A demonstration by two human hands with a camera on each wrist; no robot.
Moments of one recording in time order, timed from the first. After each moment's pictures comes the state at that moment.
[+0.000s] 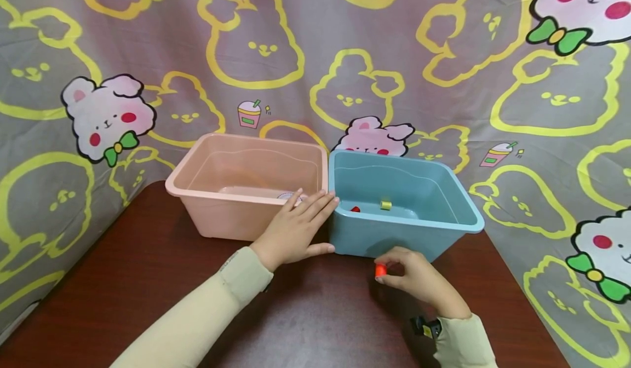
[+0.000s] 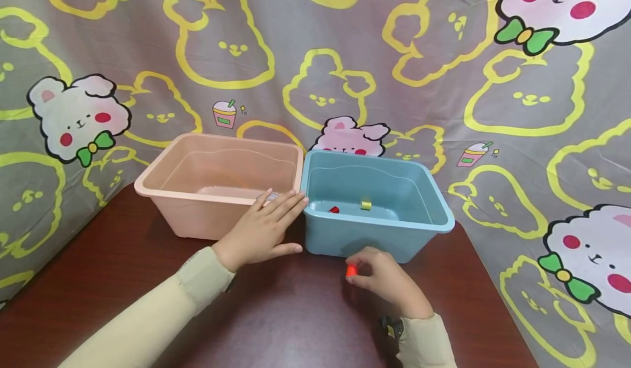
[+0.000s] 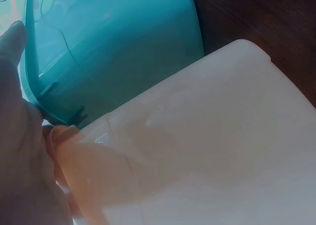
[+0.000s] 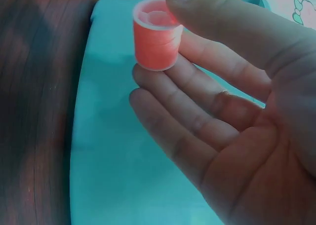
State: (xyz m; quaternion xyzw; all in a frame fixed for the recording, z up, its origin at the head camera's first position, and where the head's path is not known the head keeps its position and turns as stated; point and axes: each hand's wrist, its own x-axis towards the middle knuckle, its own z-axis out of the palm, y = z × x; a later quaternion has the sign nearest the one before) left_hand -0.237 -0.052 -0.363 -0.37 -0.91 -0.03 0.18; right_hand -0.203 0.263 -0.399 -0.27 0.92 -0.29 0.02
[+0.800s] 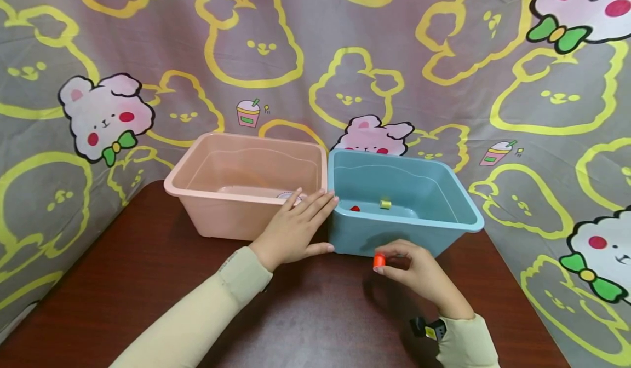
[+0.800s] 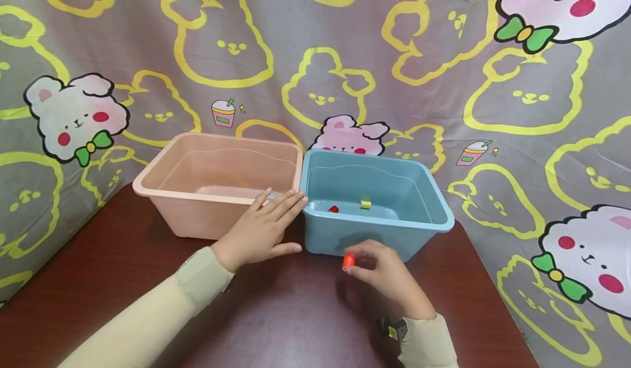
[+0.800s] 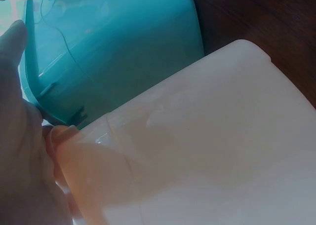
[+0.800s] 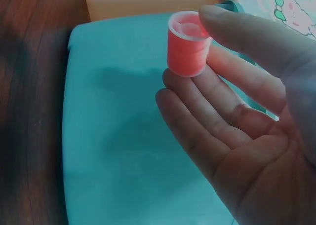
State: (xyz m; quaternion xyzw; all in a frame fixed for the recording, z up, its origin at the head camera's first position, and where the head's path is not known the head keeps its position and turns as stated) left_hand -0.237 -0.052 -0.363 -0.37 -0.91 -0.03 0.18; right_hand -0.197 0.256 -0.393 -0.24 0.87 -0.44 -0.03
